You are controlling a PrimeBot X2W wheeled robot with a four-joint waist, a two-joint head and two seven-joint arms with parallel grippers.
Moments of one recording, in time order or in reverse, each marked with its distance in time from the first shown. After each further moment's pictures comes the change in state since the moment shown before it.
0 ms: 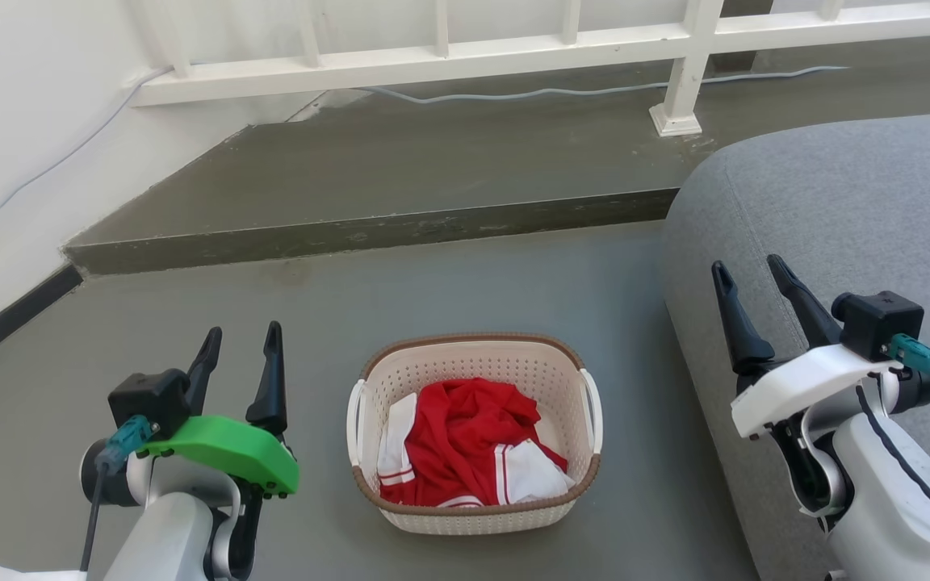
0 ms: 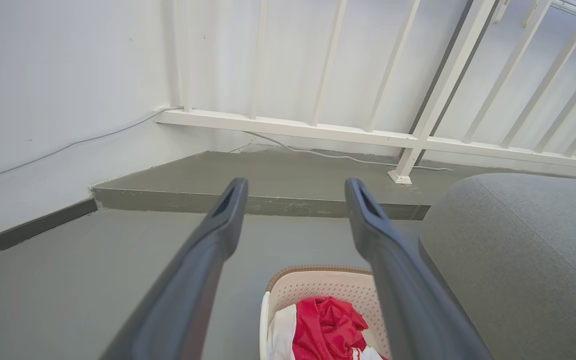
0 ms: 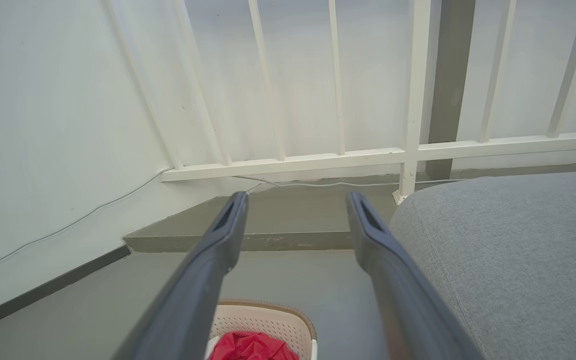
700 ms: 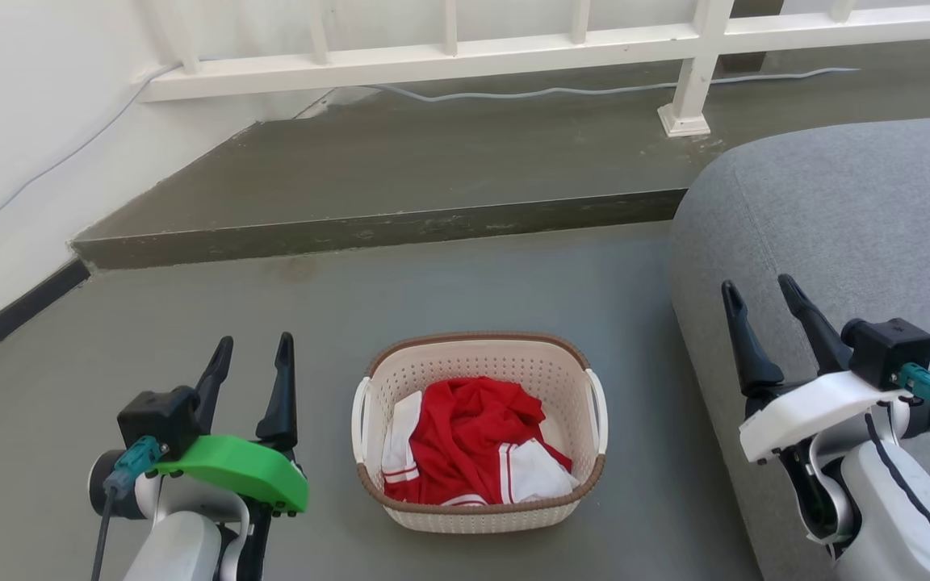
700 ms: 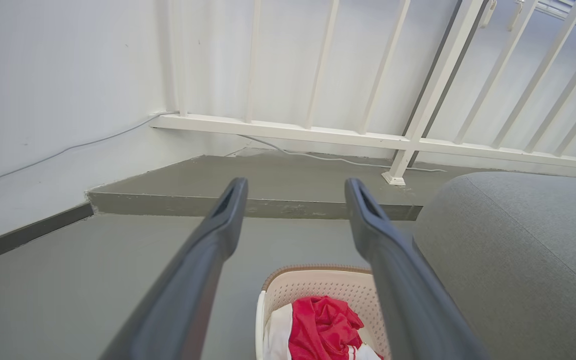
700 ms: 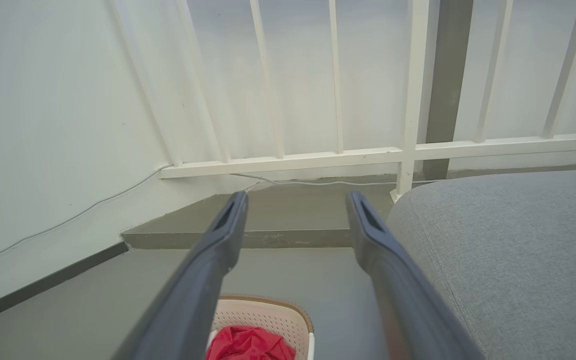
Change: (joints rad) left arm 0.067 -0.025 0.033 -0.077 0.061 -0.023 0.000; right arm 0.083 0.011 -0.055 -0.073 -0.054 0.001 0.000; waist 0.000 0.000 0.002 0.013
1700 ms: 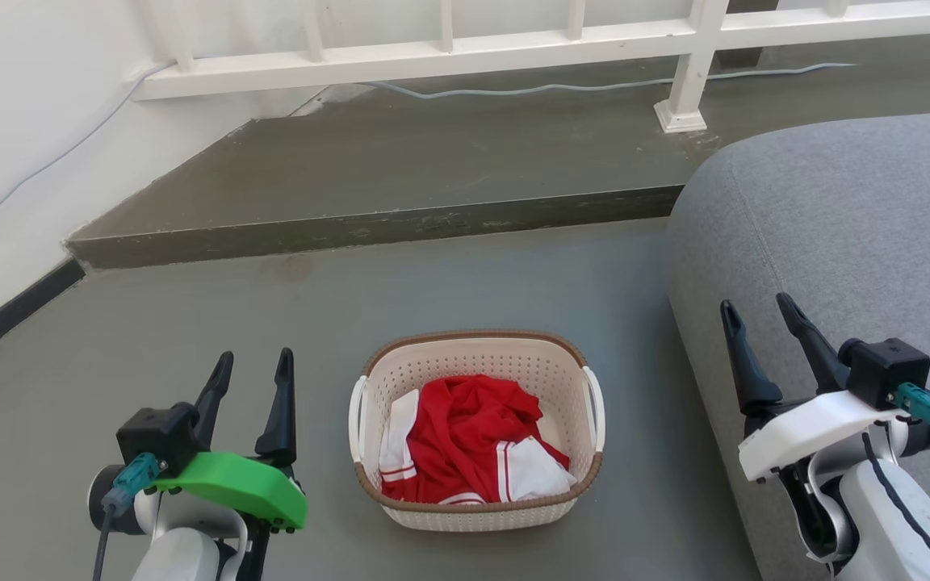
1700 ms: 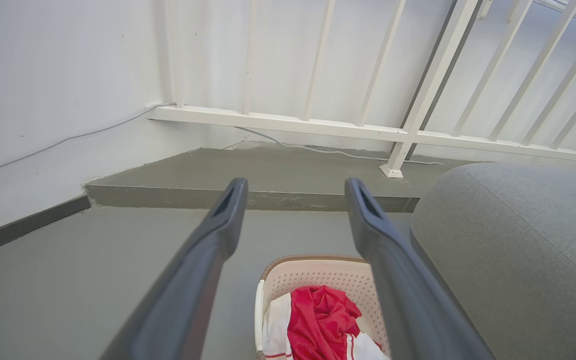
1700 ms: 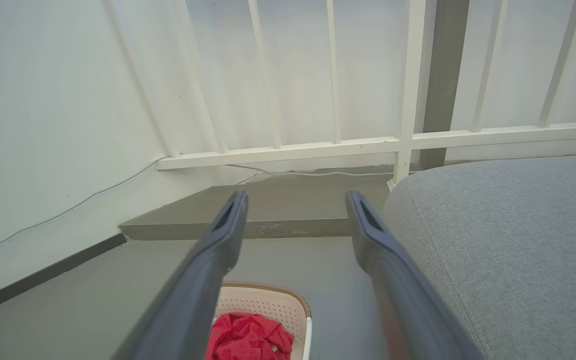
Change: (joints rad) left arm 0.040 -0.016 0.040 -0.009 0.036 -0.035 0.000; right arm 0.046 0.028 -0.039 -0.009 -0.046 0.027 0.000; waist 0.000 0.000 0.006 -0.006
